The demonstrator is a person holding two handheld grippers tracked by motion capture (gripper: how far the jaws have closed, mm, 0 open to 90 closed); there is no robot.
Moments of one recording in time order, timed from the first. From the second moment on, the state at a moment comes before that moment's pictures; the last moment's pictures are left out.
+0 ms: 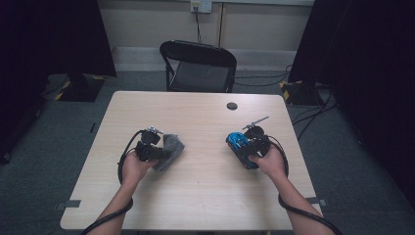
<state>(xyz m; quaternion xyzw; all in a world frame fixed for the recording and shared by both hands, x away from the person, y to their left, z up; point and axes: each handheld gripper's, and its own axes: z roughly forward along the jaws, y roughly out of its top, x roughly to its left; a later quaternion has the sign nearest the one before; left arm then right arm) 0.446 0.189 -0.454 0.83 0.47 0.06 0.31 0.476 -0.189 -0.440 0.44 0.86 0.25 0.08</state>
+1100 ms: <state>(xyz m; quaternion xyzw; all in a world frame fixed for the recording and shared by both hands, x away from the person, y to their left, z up) 0.428 0.204 -0.445 0.83 0.42 0.15 0.34 0.470 -0.204 -0.459 0.43 0.85 0.29 0.10</state>
